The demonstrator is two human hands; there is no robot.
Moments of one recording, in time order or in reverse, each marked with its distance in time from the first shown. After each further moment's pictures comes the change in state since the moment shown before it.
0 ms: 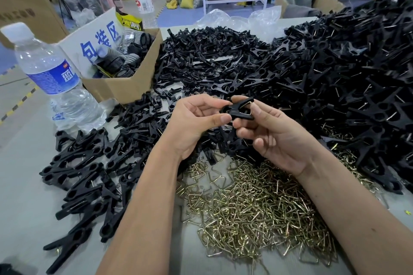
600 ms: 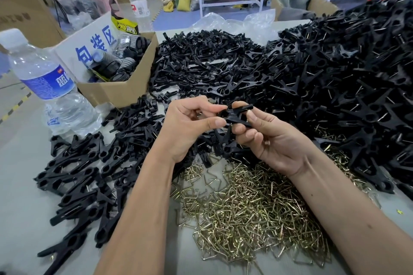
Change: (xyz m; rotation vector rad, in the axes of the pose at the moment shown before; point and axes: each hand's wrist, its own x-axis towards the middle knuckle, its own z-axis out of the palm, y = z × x) left_hand -0.001 0.005 0.001 0.134 -0.055 0.158; right_hand 0.003 -0.001 -0.006 0.243 -0.074 0.097
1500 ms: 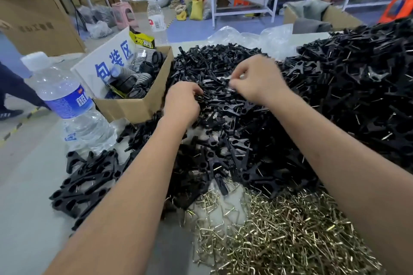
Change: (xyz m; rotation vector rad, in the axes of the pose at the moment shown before) left_hand 0.108 -0.007 -0.066 1.222 0.243 -0.400; right_hand 0.142 -0.082 0.032 -1.836 0.662 -0.445
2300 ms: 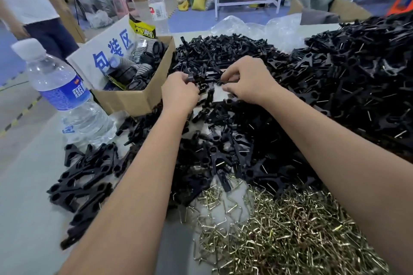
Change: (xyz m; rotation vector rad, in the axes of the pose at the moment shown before) left_hand -0.001 -0.004 0.003 -0.593 0.106 -0.317; right_hand 0.016 0.007 0.031 -0.011 -0.151 -0.109
